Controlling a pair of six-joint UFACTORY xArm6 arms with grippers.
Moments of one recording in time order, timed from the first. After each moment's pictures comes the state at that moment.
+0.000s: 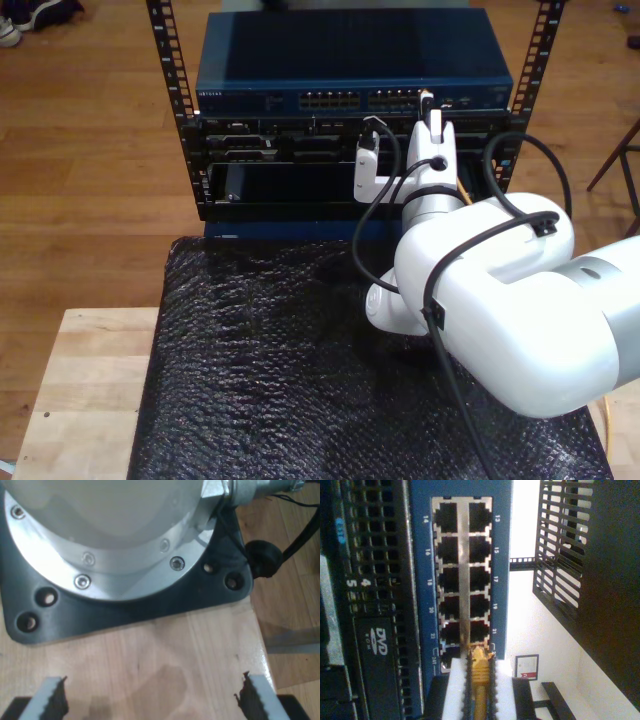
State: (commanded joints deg) left arm 78.9 -27.8 -6.9 5.0 63.5 -184.1; right arm 24.0 46.0 -72.0 28.0 -76.3 -102.7
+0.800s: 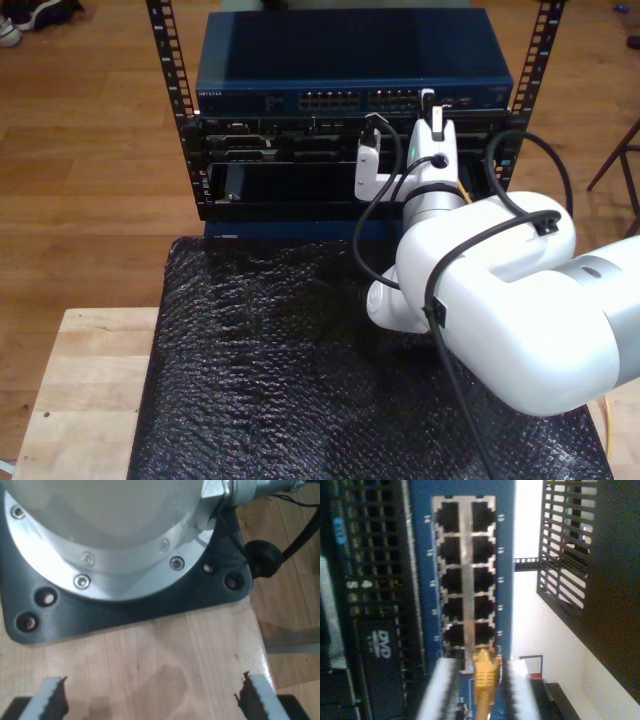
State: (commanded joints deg) left arm 78.9 -27.8 -6.9 4.9 63.5 -184.1; right arm 23.4 46.0 -72.0 27.4 -74.3 -102.0
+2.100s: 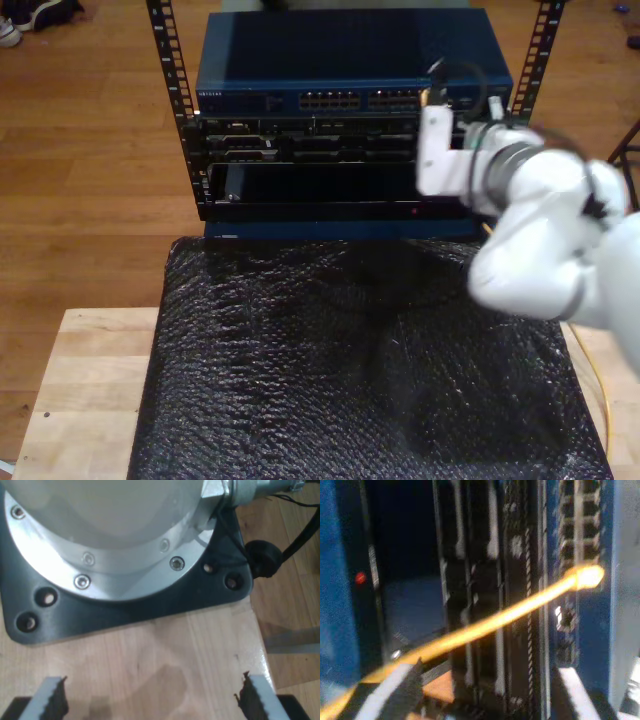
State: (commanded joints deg) left arm 78.9 -27.8 -6.9 5.0 63.5 -184.1; right arm 11.8 -2.7 -41.2 22.4 -5.5 -108.0
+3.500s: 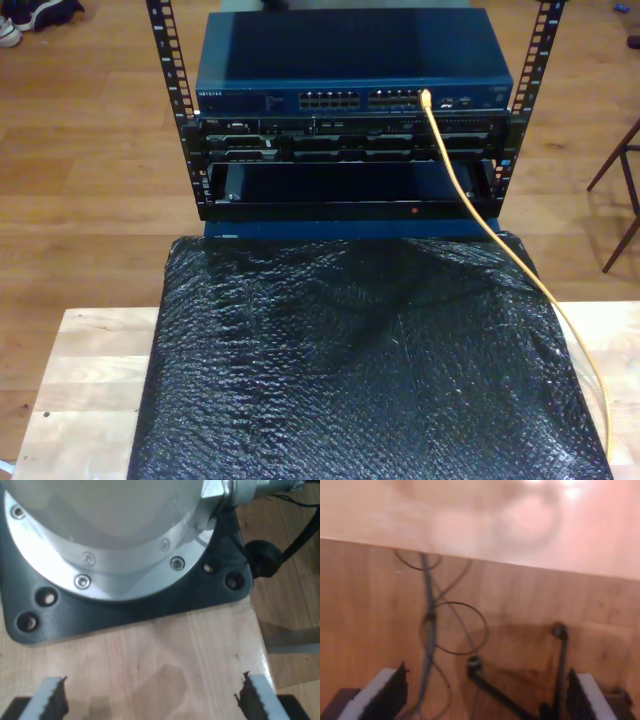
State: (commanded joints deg) left arm 78.9 -27.8 -6.9 5.0 63.5 -184.1; right arm -60.2 -43.7 -16.5 -3.1 61.8 -156.1
